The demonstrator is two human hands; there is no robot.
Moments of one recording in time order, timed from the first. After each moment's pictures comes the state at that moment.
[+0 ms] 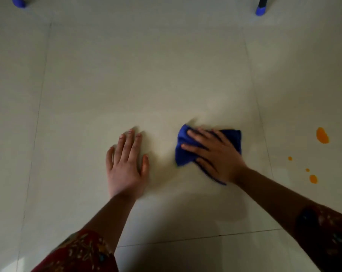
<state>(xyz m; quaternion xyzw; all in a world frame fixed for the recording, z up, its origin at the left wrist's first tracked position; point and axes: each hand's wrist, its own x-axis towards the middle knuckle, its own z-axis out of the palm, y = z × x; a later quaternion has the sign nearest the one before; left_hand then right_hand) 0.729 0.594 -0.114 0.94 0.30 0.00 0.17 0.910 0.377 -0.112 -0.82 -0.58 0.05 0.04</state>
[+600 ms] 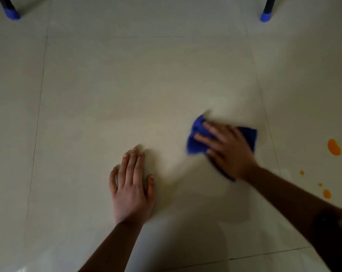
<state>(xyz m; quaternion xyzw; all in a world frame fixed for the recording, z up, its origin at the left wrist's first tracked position) 0.735 0.598 -0.118 0.94 0.29 0.01 0.16 0.957 0.403 -0.114 -0.86 -0.50 0.04 0.04</state>
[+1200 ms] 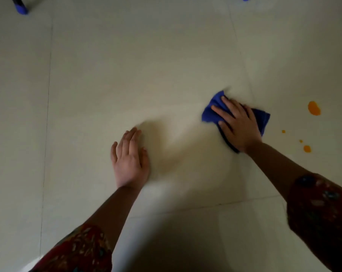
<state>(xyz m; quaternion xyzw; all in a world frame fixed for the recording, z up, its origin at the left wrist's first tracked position) 0.717 0.586 -0.101 0.93 0.28 0.08 0.21 0.946 0.342 -0.108 -0.94 -0.35 0.02 0.06</state>
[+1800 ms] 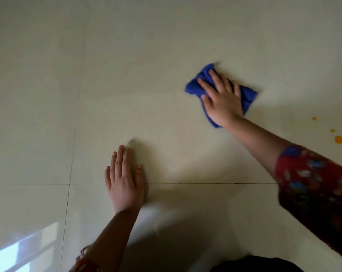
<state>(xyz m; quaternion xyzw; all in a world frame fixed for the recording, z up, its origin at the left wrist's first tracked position) 0.572 0.551 -0.104 0.89 0.42 0.05 0.19 0.890 0.443 -0.118 -0.93 -0.37 0.00 0.07</state>
